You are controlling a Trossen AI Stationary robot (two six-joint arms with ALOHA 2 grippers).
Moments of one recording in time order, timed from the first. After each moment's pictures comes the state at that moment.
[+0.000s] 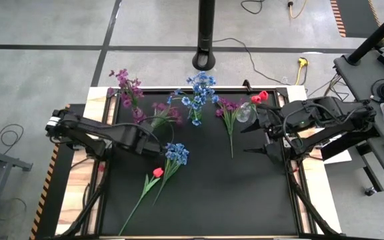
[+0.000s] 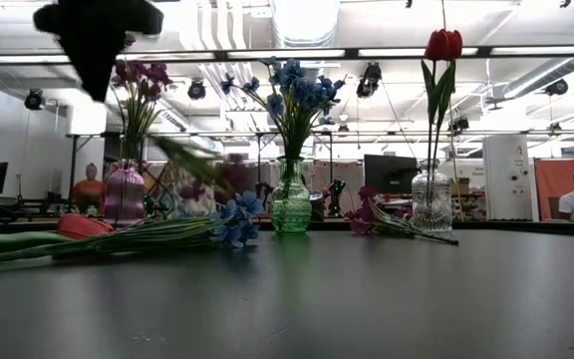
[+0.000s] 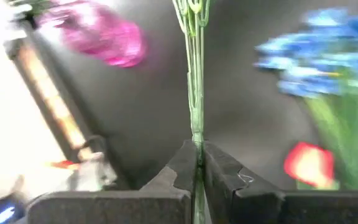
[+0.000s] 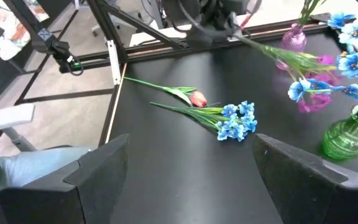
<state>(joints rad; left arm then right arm) -0.25 1.48 1.36 -1.57 -0.37 -1.19 0.22 1.13 1.52 -0.91 0.03 0.28</state>
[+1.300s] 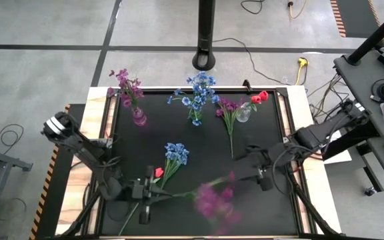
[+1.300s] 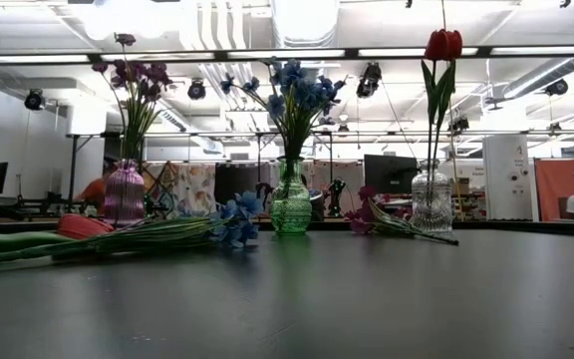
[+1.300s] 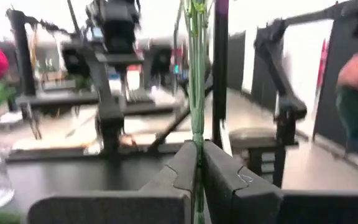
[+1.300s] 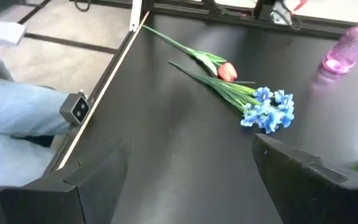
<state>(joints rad) -0.81 1.49 0.65 0.99 -0.75 0.08 0.49 1.10 1.07 -0.55 0.19 0.14</state>
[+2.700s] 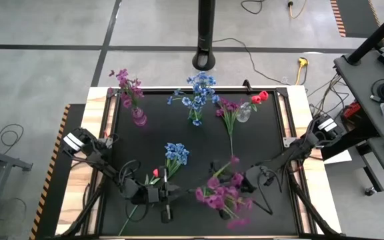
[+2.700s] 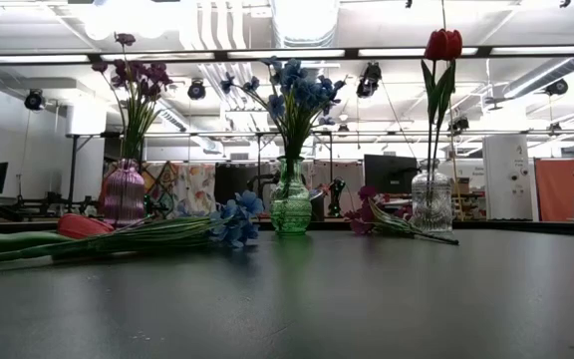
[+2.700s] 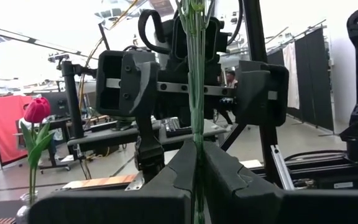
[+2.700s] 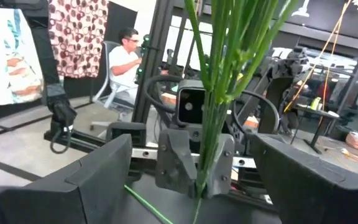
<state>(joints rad) -0.71 1.80 0.79 1.38 -0.75 0.38 0.54 1.67 1.01 0.79 0.32 -0.28</state>
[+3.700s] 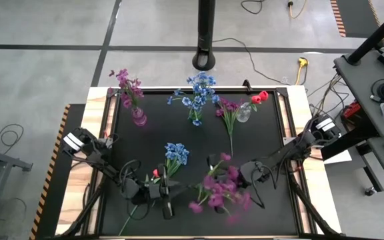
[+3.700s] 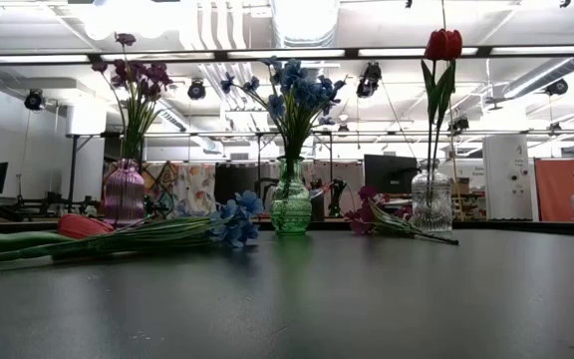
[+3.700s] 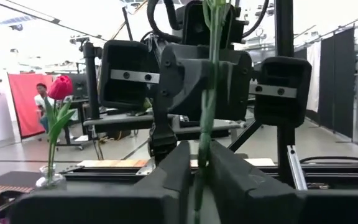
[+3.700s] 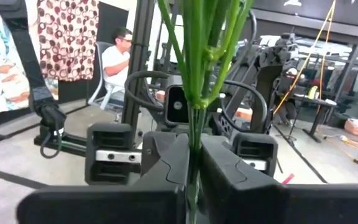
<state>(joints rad) -0.70 1.80 0.79 1.37 -0.85 0.30 0.48 1.68 1.02 0.79 0.29 -0.22</state>
